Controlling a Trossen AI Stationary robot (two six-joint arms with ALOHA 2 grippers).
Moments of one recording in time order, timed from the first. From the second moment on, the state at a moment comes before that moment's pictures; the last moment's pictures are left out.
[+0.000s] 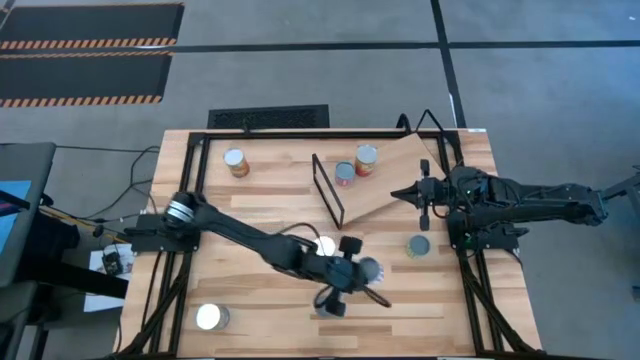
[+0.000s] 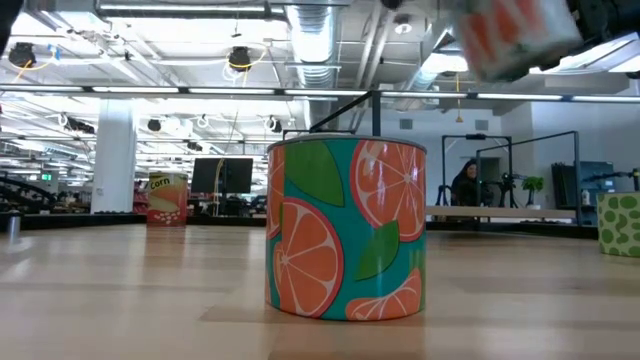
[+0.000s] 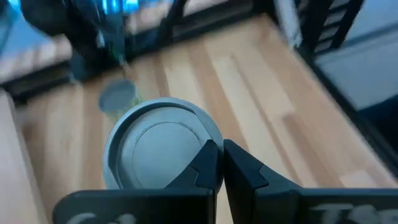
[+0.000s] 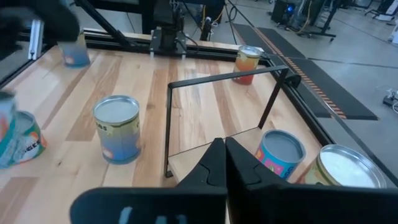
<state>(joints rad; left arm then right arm) -0.36 2.05 1.75 -0.35 -0.19 0.09 -0.09 0.54 0.48 -0.20 0.05 -0.13</state>
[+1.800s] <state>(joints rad) -0.32 1.86 1.60 -0.38 -0.04 0.07 0.01 0.58 0.48 -0.21 0.05 -0.10</state>
